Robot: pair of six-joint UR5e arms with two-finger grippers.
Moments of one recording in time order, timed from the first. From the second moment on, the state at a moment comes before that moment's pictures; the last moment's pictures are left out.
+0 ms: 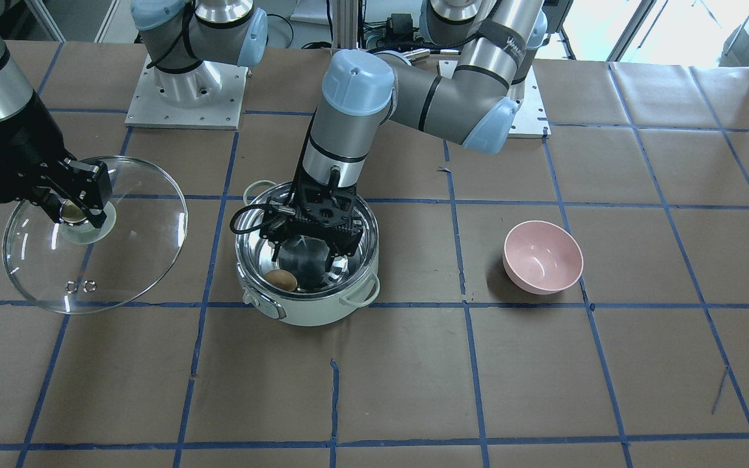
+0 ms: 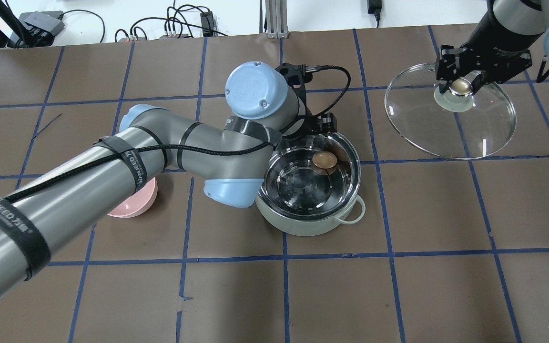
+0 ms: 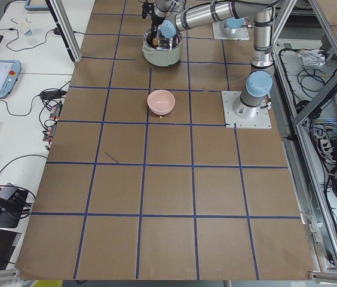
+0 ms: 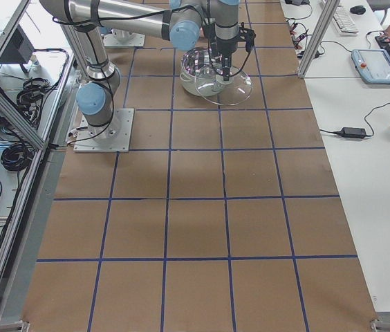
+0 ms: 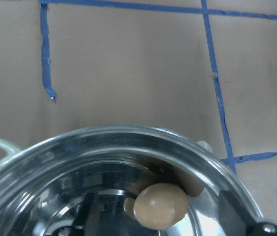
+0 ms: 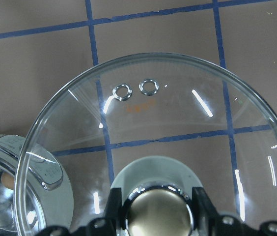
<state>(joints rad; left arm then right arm) -1.98 -1.89 -1.77 -0.66 1.45 -0.41 1.40 -1.54 1.63 -1.79 -1.54 -0.05</state>
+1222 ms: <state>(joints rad) -1.66 -1.56 -1.66 -1.43 1.52 -0.03 1.83 -1.44 1.64 -2.00 -1.55 0.42</state>
